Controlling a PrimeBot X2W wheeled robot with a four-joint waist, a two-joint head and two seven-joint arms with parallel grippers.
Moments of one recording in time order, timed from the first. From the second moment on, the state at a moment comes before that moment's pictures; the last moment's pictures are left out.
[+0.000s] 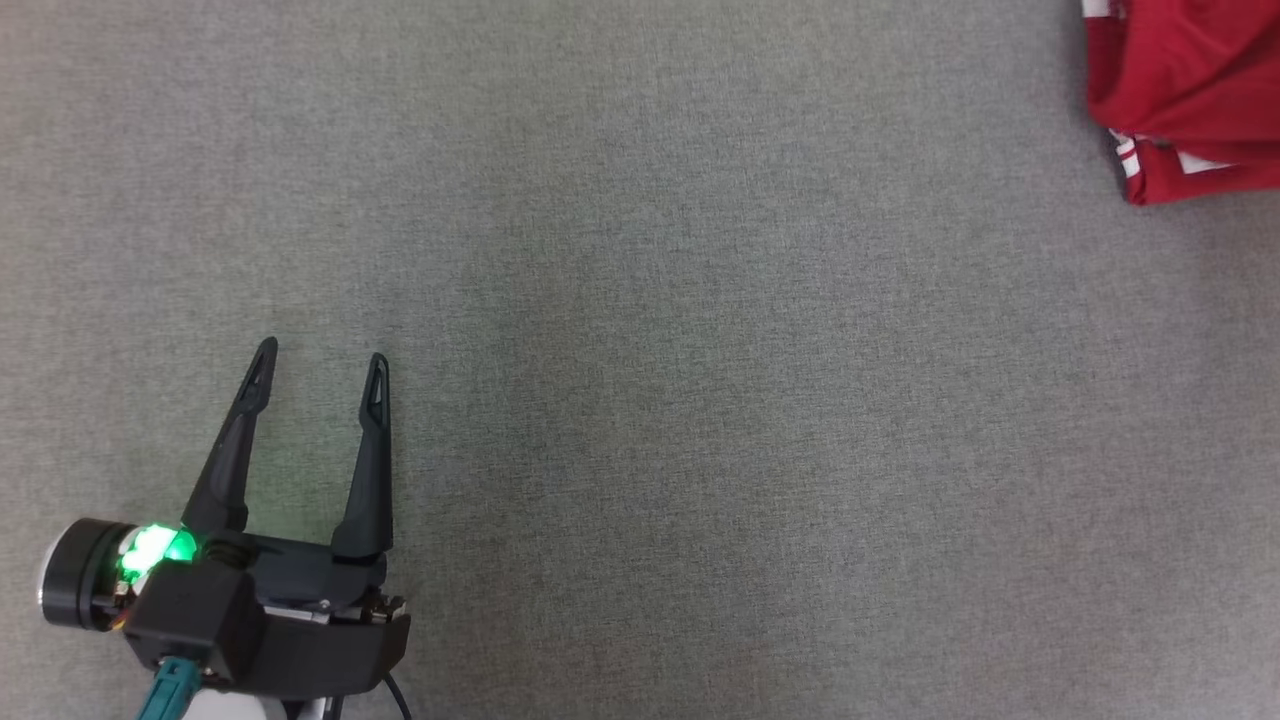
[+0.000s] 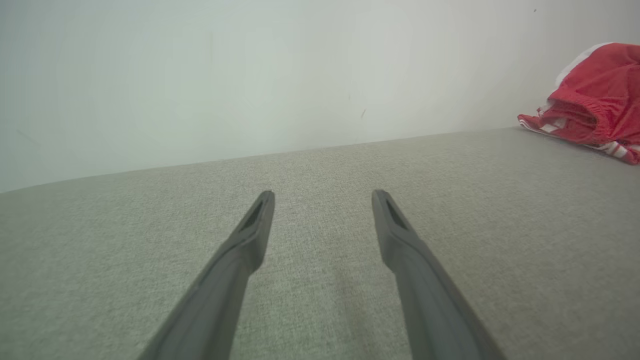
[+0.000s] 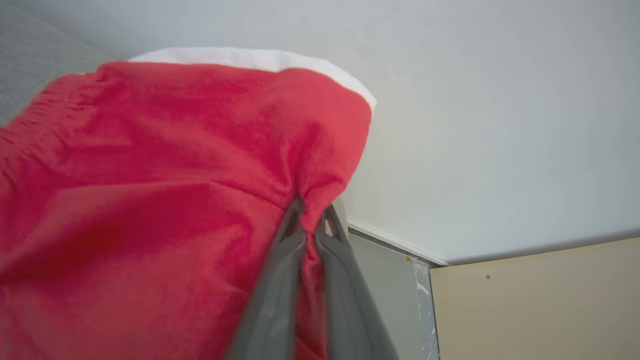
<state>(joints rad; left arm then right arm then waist) -0.19 0.12 -0.06 -0.11 -0.05 -0.12 -0.26 -1.35 -0.78 0.78 1.01 0.35 0.13 0.06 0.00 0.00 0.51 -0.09</state>
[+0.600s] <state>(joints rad) -0.19 0.13 -0.04 -0.14 -0.04 -0.12 -0.26 -1.39 -0.84 0.85 0.99 0.34 0.13 0.10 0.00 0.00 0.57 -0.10</state>
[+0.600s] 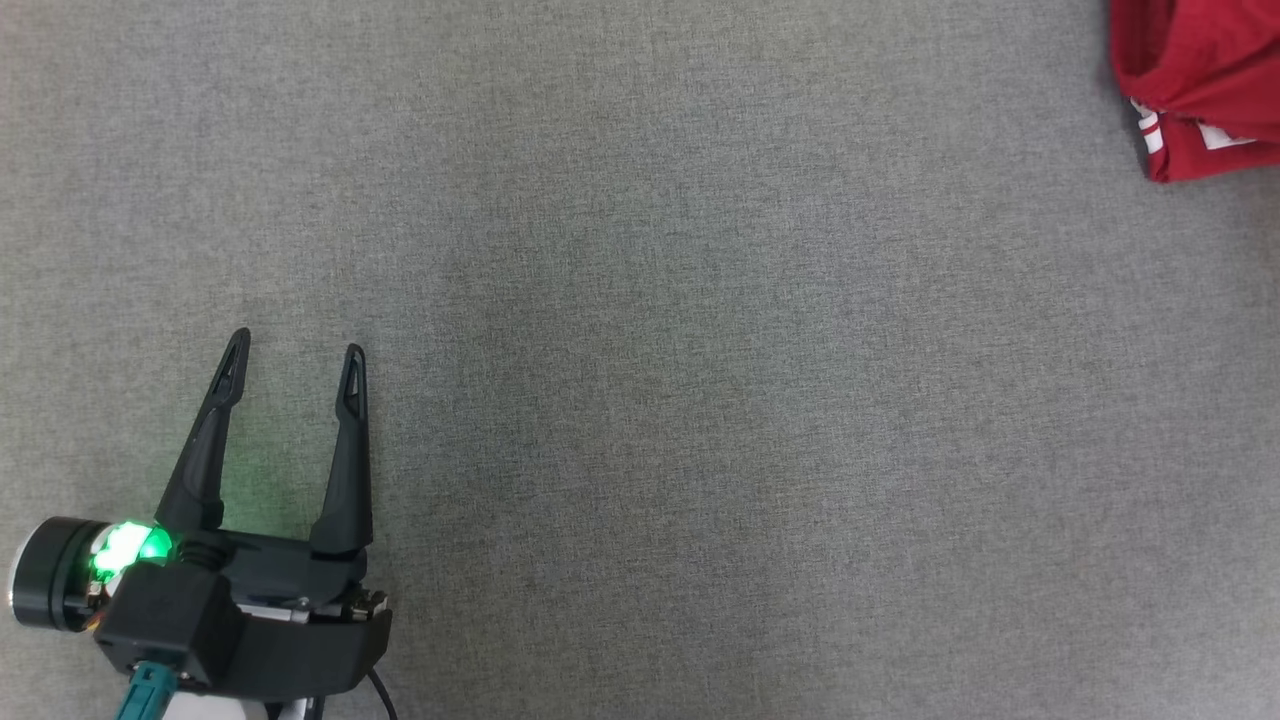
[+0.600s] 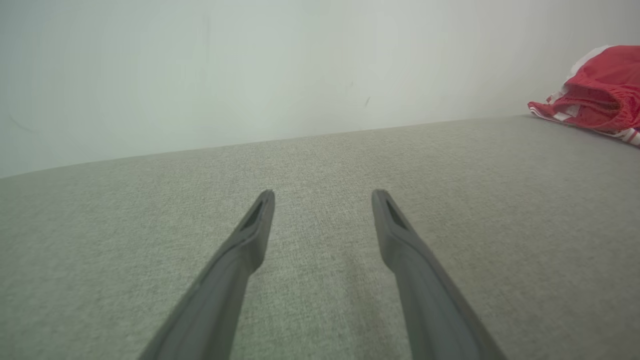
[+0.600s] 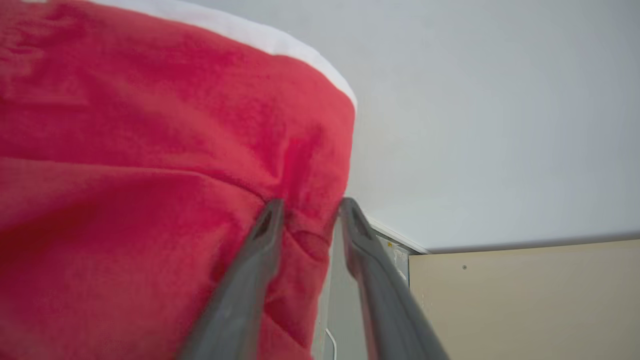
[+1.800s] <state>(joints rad) 0.00 0.06 0.09 0.03 -0.10 -0.08 -0.26 -0.79 -0.36 0.32 0.66 0.11 0.13 -0.26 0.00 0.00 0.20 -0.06</state>
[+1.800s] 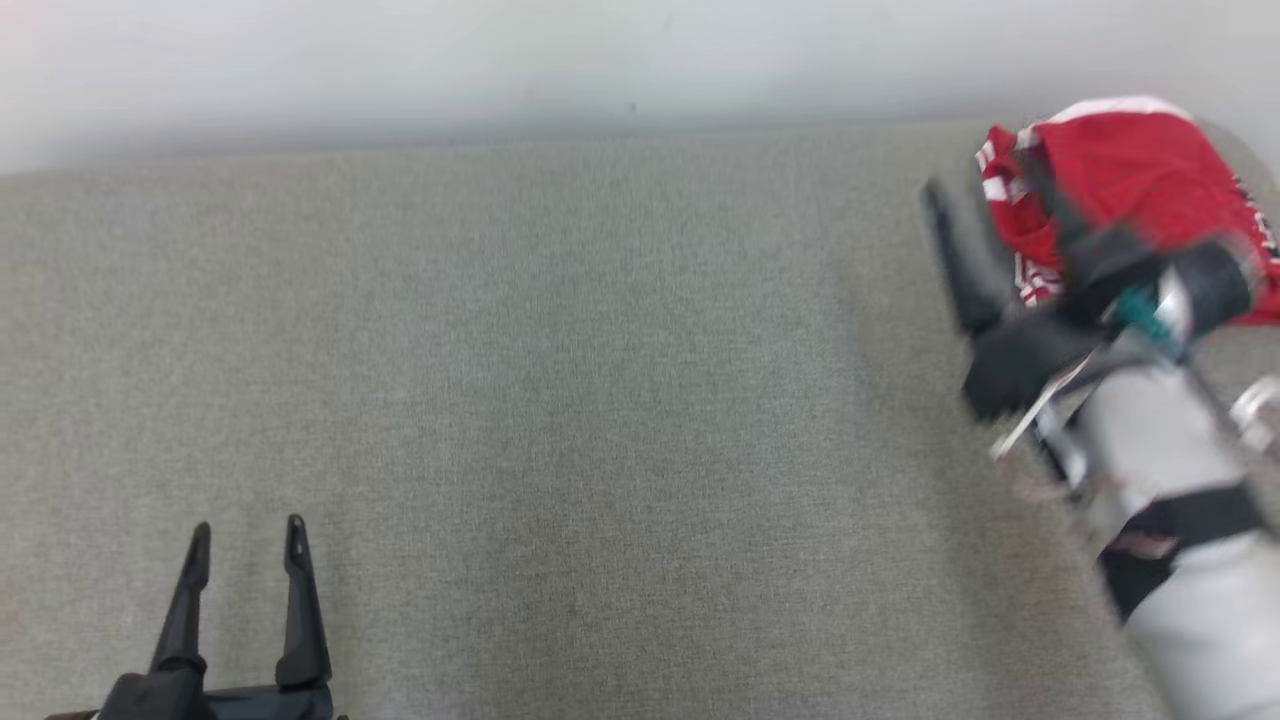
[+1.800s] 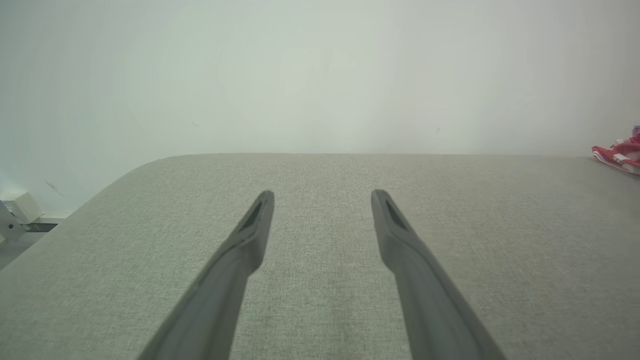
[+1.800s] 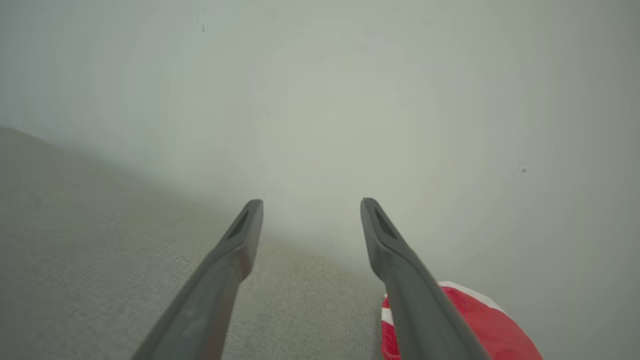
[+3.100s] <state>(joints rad) 0.07 0.05 0.03 0.11 -0.11 -0.05 -0.26 0.03 -0.05 0.02 0.10 0.05 0.13 -0.26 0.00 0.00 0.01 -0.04</state>
